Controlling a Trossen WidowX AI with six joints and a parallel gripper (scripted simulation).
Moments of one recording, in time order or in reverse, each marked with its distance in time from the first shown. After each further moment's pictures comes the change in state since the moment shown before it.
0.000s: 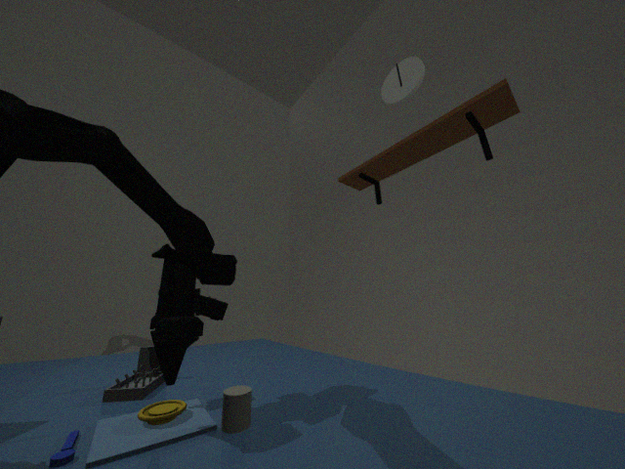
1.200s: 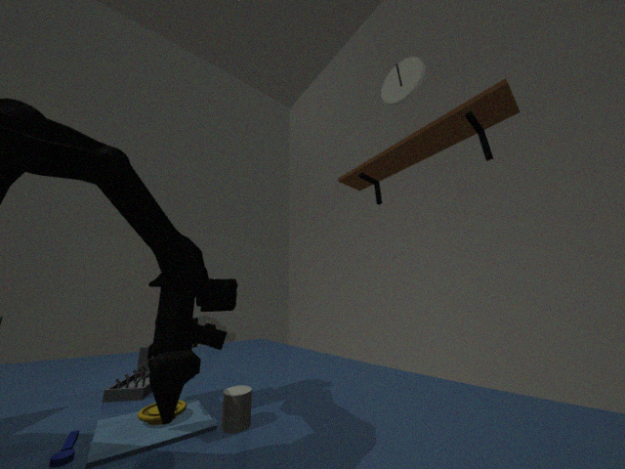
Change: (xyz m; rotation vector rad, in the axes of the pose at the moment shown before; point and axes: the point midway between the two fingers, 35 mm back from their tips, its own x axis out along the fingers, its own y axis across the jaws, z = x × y) arm 0.052 -0.002 0.001 0.016 0.001 -0.007
